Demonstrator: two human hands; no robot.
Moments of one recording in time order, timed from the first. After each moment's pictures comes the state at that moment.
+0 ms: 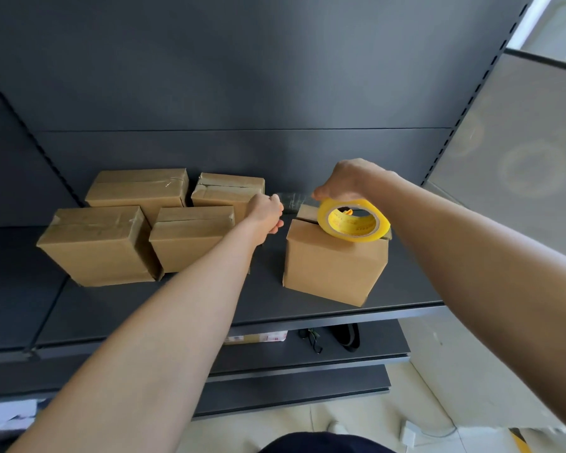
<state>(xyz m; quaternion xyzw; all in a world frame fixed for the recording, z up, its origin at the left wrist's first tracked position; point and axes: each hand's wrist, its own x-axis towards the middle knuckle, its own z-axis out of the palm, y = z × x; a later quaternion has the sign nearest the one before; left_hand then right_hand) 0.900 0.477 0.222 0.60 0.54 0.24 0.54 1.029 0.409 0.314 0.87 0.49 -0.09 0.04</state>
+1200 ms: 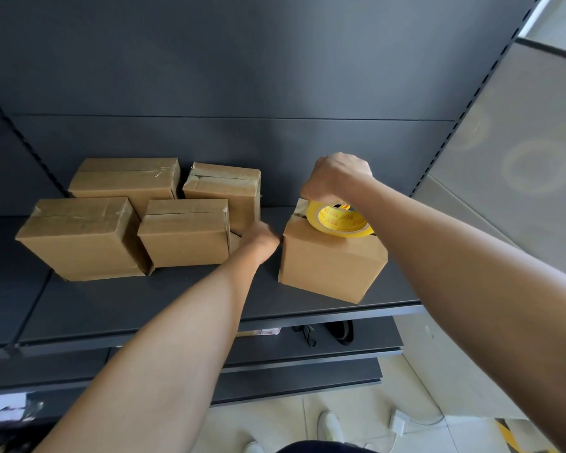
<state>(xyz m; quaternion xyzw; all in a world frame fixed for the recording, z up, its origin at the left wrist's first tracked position) 0.894 0.469 0.164 0.67 0.58 0.09 0.46 1.012 0.425 0.302 0.86 0.51 -0.02 0.07</state>
